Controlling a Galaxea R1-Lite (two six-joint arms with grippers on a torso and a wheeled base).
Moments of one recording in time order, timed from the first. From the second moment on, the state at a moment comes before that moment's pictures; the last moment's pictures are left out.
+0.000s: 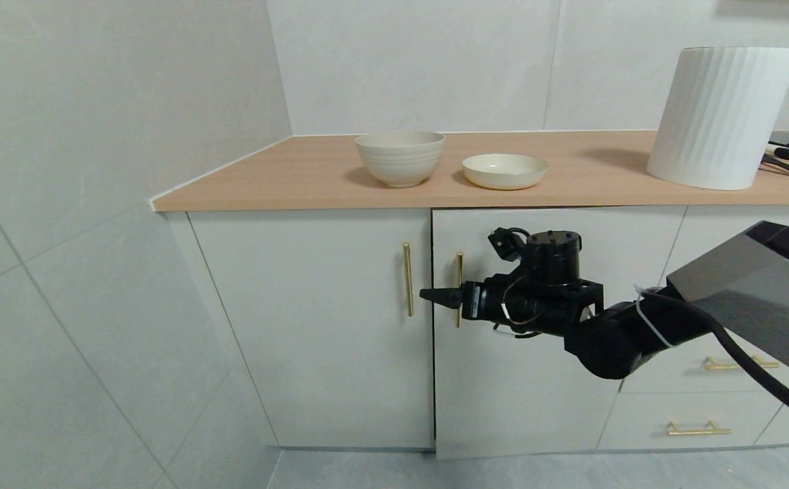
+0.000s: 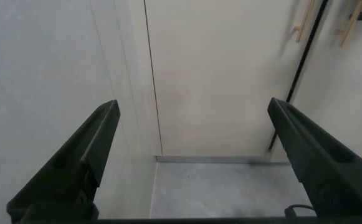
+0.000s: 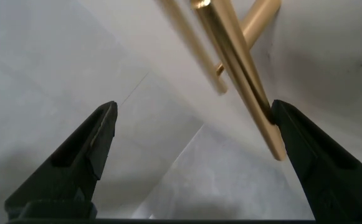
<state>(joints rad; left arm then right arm) 0.00 0.00 0.00 0.00 0.00 0.00 0.55 2.20 -1.19 -0.79 0.38 0.44</state>
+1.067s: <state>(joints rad) 0.00 0.00 0.00 0.00 0.00 0.00 0.59 1.90 -0.78 -0.80 0.51 0.44</state>
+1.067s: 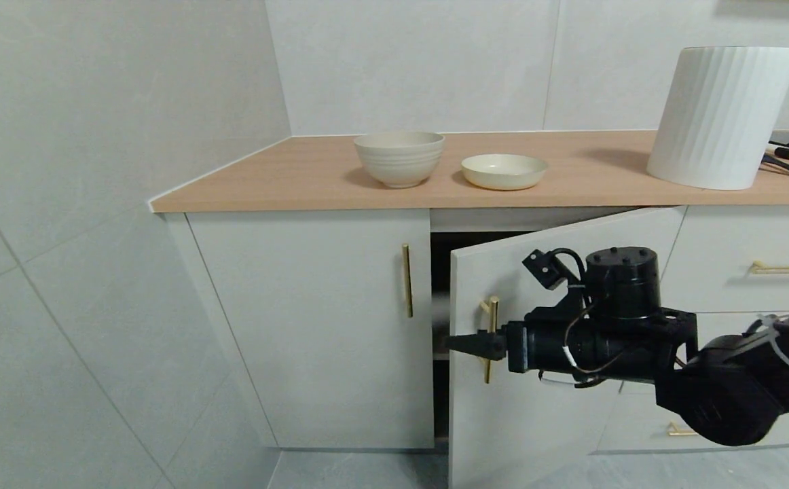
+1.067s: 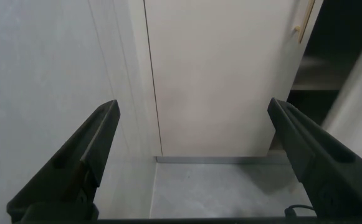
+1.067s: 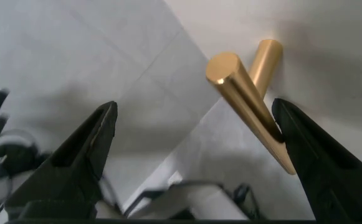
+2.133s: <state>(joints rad) 0.00 0.00 0.00 0.00 0.00 0.01 0.61 1.66 -0.46 -0.90 0.56 0.44</state>
